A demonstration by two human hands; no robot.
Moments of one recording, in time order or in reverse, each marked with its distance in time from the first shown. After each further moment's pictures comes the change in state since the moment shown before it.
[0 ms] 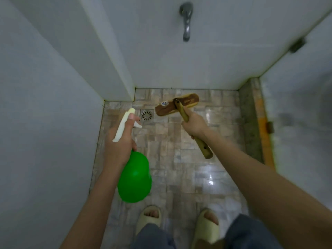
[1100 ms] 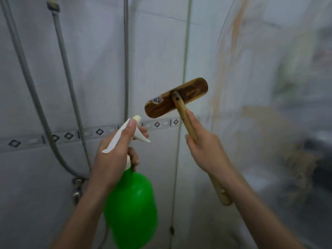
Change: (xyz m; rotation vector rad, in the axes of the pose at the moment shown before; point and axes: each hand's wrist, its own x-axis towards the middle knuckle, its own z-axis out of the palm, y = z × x) left_hand -0.232 0.722 0.009 -0.377 -0.510 0.883; right_hand -0.493 -0.281 -0.610 -0.131 1.196 -0.531
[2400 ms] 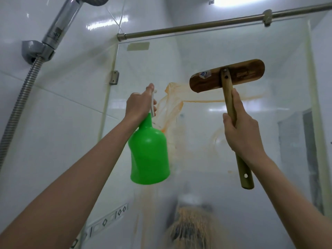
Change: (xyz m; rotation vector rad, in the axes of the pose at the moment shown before) left_hand 0.329 0.190 0.189 -0.566 -0.487 0.336; right_hand 0.133 -0.093 -0.218 -0.868 0.907 0.059
